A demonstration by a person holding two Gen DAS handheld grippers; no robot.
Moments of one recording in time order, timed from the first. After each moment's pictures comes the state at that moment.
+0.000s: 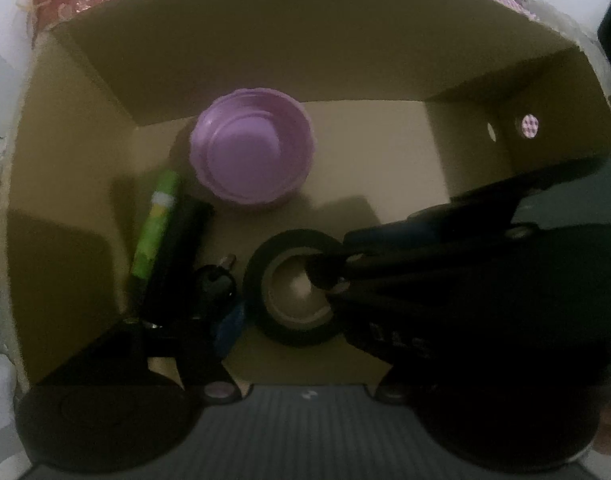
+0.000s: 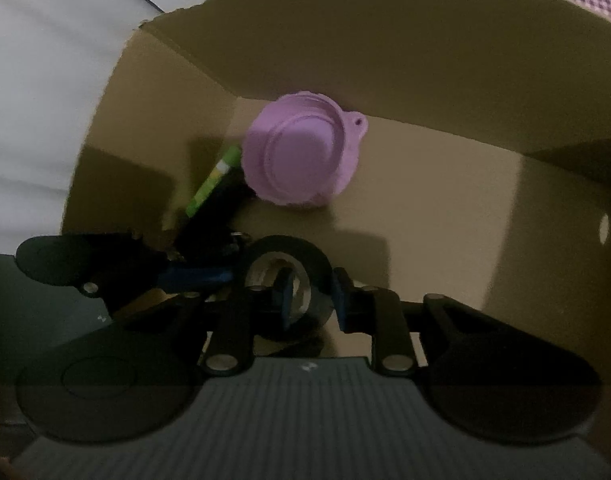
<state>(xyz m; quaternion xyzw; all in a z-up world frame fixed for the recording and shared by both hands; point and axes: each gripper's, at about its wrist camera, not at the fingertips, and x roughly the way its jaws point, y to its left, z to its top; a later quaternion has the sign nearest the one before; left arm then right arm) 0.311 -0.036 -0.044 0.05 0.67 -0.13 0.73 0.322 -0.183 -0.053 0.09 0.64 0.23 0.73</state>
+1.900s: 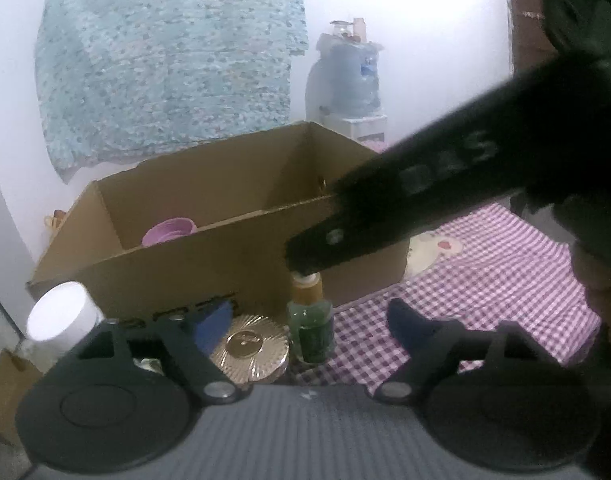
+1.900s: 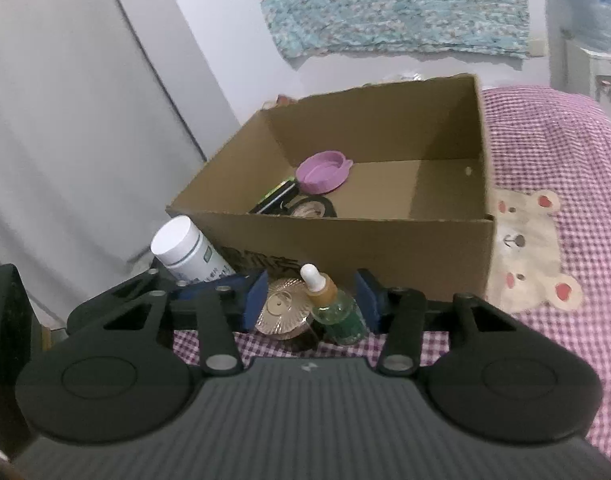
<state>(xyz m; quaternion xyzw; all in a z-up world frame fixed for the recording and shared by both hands) 0.058 -0.100 -0.029 0.12 0.27 -0.20 0.93 0.072 -0.262 -0.002 0.11 0.36 0.22 0.90</state>
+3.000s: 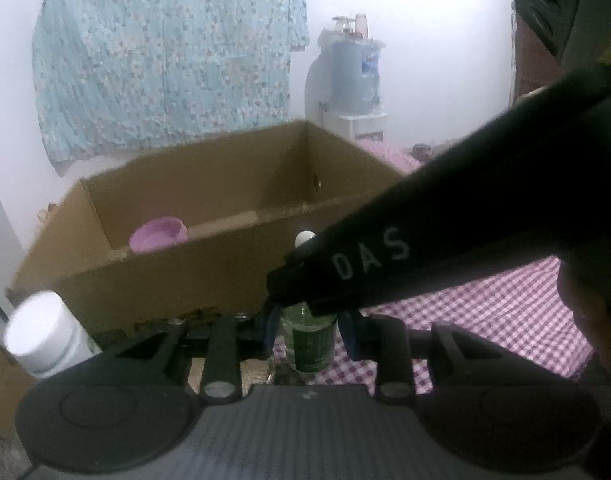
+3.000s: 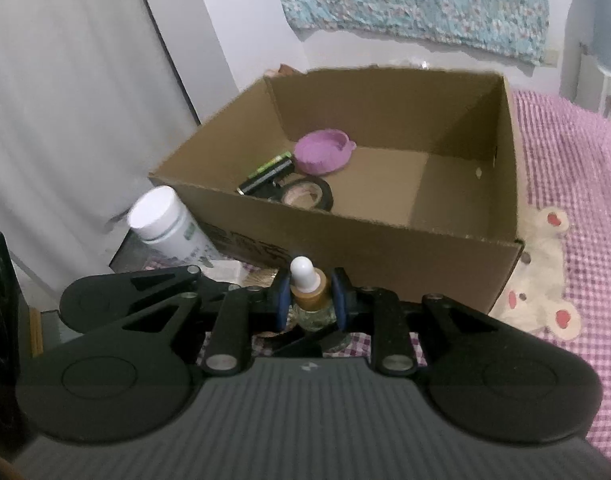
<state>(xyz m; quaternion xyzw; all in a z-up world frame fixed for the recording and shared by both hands) 0.072 -0.102 -0.019 0.11 0.27 -0.21 0.93 0.090 -0.242 -0.002 0.04 0.38 0.23 0.90</state>
